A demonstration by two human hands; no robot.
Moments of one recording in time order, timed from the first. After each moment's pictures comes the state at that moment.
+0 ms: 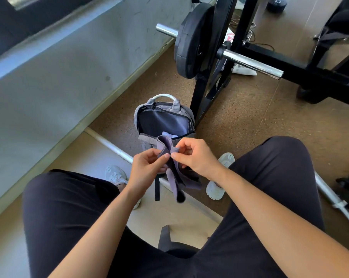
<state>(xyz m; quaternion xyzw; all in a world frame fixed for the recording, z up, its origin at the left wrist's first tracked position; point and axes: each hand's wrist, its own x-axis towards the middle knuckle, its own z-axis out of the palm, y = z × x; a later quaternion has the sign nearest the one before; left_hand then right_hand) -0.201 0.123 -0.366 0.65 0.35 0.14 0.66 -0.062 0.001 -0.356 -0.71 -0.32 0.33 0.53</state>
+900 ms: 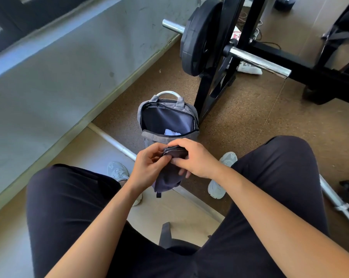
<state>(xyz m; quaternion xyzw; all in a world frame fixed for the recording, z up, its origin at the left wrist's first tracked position) -0.210 0.132 -0.364 0.75 0.22 0.16 0.60 -0.069 0.004 -0.343 -0.73 -0.40 0.38 0.41</state>
